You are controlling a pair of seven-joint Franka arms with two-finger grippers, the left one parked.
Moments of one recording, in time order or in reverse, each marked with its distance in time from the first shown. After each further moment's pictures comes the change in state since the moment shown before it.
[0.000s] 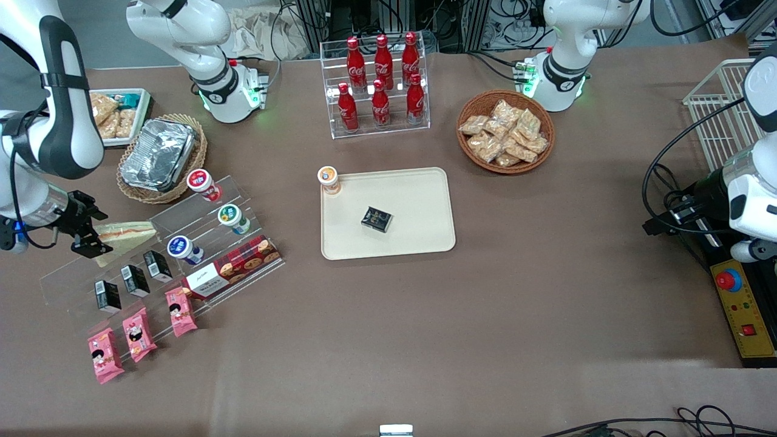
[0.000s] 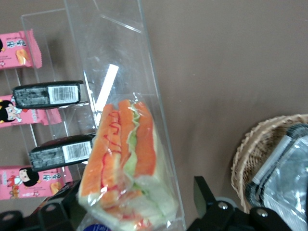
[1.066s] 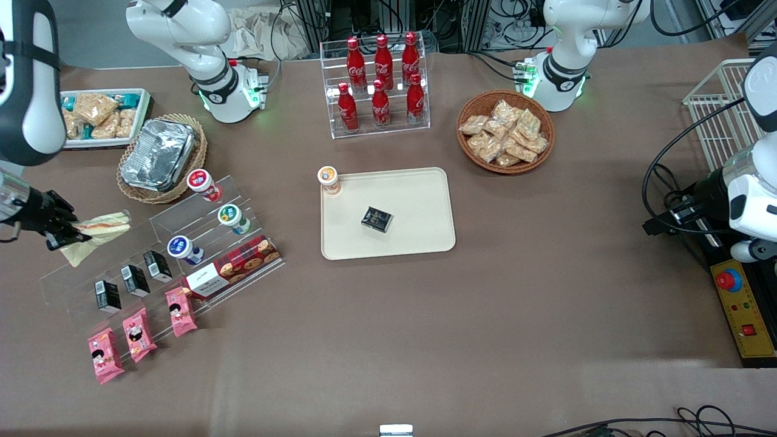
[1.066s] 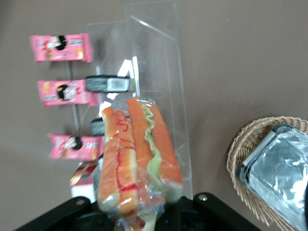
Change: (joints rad) arm 0.038 -0.025 0.011 0.281 0.043 -0.320 -0.070
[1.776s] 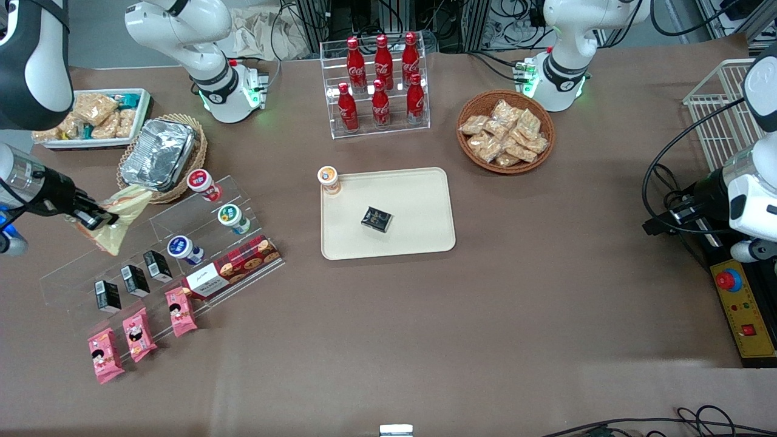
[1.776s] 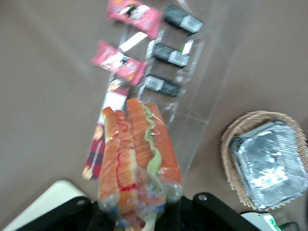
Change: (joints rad) arm 0.173 0.020 0.007 0.232 0.082 -0.305 -0.302
